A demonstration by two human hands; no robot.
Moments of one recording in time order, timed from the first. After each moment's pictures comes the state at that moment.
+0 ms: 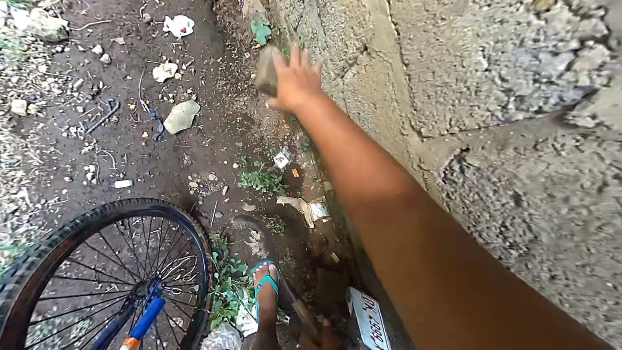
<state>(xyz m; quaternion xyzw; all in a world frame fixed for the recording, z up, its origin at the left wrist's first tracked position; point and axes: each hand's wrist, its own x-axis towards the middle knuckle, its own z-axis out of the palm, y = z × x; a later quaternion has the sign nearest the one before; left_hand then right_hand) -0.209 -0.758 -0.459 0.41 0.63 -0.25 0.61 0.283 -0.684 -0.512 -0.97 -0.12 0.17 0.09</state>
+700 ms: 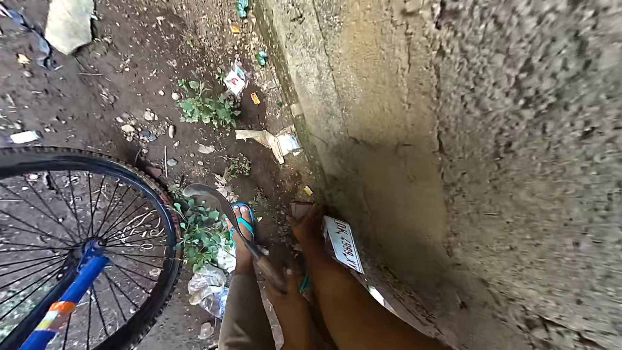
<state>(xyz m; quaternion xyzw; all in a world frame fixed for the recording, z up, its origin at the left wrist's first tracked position) -0.296 -0.779 -0.492 0.48 0.65 -0.24 0.54 -0.270 -0.880 -0.710 -0.83 0.42 0.36 0.09</state>
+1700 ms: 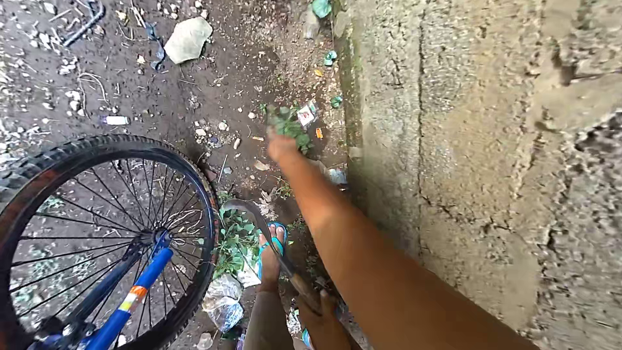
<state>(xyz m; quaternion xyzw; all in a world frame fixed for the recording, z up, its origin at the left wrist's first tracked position) -0.220 -0.724 -0.470 0.37 0.70 -0.22 0.57 0.069 -0.623 -0.700 -0.88 -0.06 0.47 0.04</state>
